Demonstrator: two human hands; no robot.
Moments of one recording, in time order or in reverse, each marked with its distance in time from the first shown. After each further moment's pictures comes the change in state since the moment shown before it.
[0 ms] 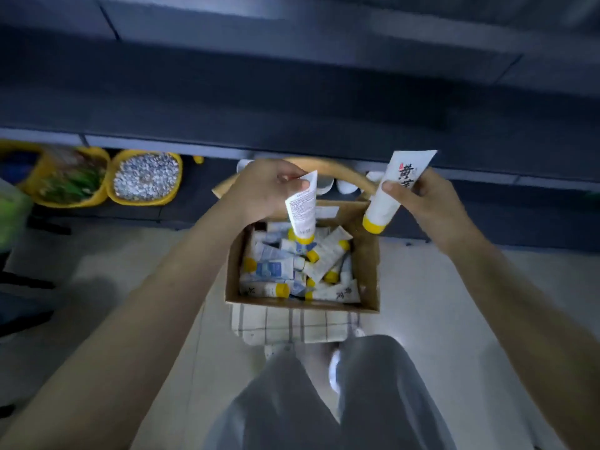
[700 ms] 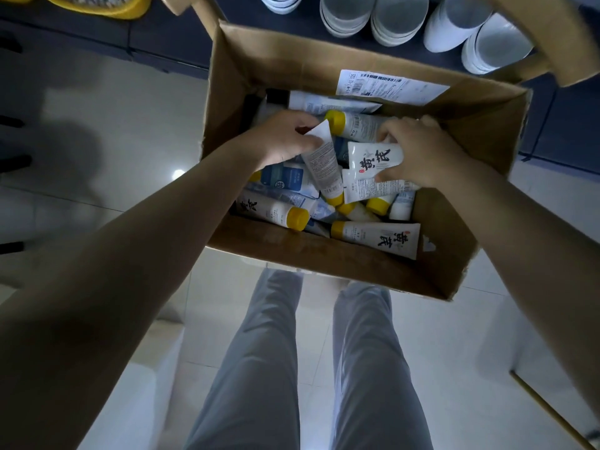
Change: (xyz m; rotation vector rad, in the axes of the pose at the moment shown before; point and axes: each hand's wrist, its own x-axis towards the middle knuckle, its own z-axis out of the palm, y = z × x) left_hand 0.085 -0.258 0.117 -0.152 -0.230 -0.539; right_hand 0.155 0.229 0.140 -0.972 -0.649 -0.091
